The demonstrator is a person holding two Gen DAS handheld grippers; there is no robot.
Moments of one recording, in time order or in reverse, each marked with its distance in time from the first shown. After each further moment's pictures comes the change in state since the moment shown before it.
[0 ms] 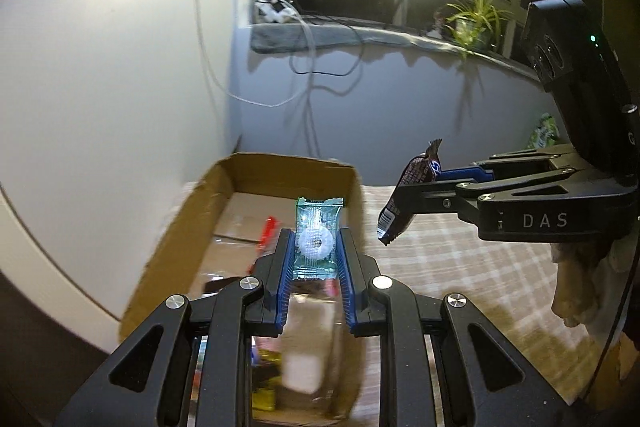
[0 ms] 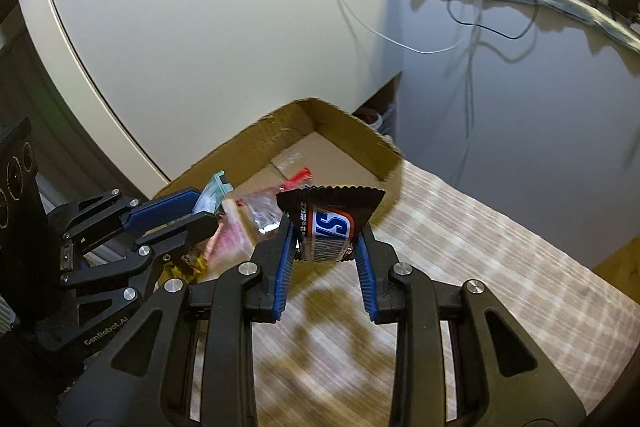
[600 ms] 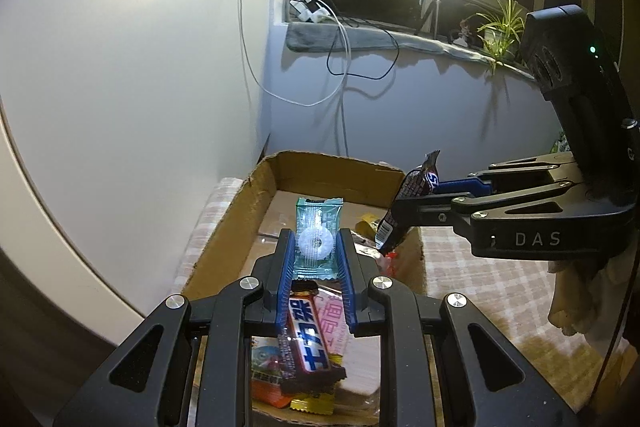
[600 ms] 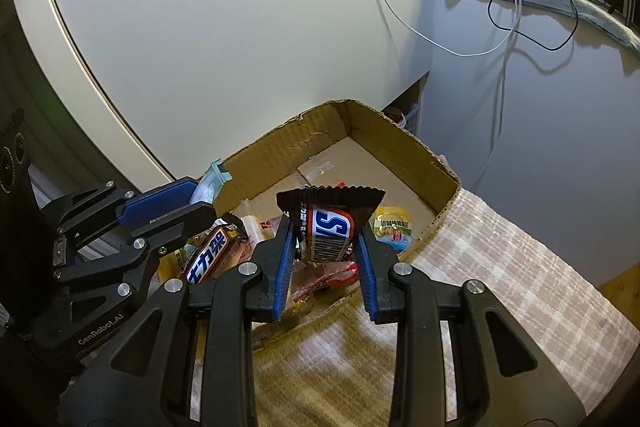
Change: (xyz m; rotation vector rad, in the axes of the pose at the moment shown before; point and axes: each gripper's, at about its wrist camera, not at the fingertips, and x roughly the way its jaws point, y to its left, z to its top) left arm 0.002 0.033 -0.002 -0.044 -0.004 0.054; right arm 0.040 0.028 0.021 -0.053 0.042 0.028
